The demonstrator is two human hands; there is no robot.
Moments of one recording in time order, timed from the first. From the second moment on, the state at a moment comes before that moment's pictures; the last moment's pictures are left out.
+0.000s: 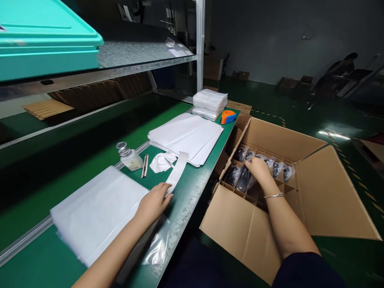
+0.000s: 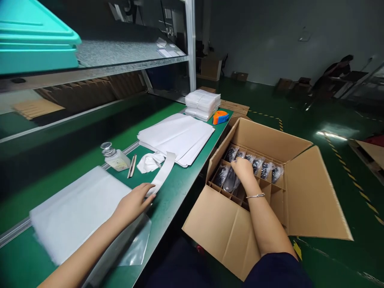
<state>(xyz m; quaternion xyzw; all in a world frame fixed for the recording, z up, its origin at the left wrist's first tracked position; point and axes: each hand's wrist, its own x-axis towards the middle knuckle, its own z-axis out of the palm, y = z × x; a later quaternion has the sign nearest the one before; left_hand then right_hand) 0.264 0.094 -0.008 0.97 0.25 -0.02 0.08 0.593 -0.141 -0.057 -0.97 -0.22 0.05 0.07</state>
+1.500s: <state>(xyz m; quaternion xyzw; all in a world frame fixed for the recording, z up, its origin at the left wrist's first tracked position) 0.222 0.059 -0.039 0.62 0.39 0.11 0.67 0.421 0.098 -0.038 -0.54 -0.49 0.43 0.53</state>
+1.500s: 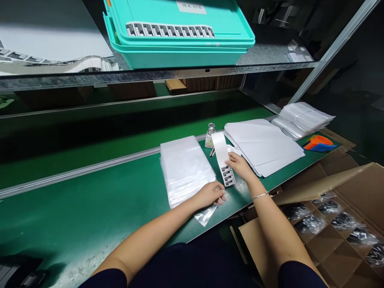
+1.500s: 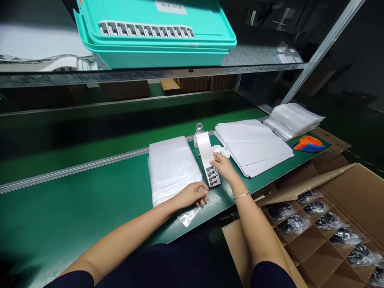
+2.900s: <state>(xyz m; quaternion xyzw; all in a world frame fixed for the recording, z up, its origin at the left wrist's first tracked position) 0.217 0.112 -0.022 0.84 0.36 0.21 0.35 0.404 0.058 -0.075 -0.63 -0.49 0.28 0.53</state>
